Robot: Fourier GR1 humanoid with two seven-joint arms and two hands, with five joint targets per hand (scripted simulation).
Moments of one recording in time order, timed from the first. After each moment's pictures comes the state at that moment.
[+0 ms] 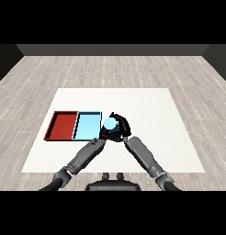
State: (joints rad) left arm -0.57 0.01 -0.60 -0.95 0.46 0.41 -0.42; right arm -0.51 -0.01 0.45 -1.24 -0.24 -0.33 -0.29
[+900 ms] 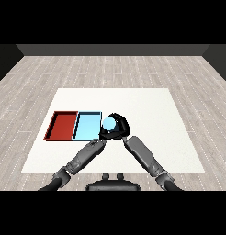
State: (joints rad) left arm -0.58 0.02 -0.64 -0.97 0.45 0.63 -0.34; right arm -0.53 -0.02 0.47 -1.26 -0.26 -0.36 -0.28
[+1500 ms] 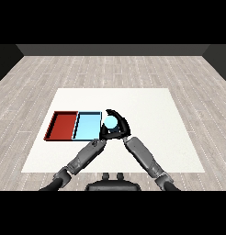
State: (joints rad) left arm -0.58 0.01 -0.63 -0.96 0.42 0.65 -0.34; right arm -0.50 -0.01 0.46 -1.28 -0.17 -0.36 -0.23
